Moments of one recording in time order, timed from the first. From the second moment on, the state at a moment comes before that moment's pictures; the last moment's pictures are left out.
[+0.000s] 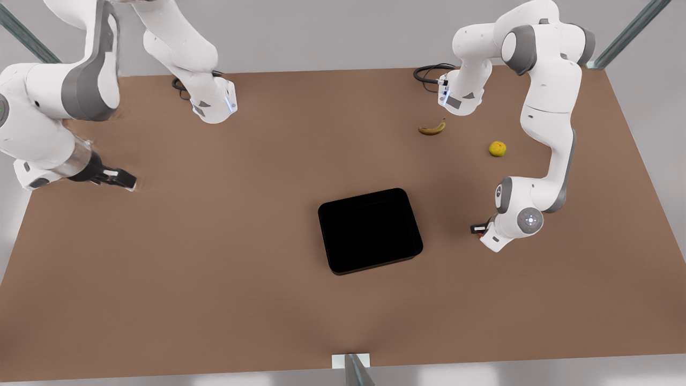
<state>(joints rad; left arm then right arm) 0.07 0.61 -0.10 -1.90 0.13 2.30 -0.16 -0.43 0.01 0.31 -1.62 -0.03 1.56 0.15</state>
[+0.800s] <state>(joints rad) -0.10 0.42 -0.15 -1.90 0.22 2.10 -0.41 -0.21 0.08 0.02 -1.46 -0.01 1.45 -0.02</state>
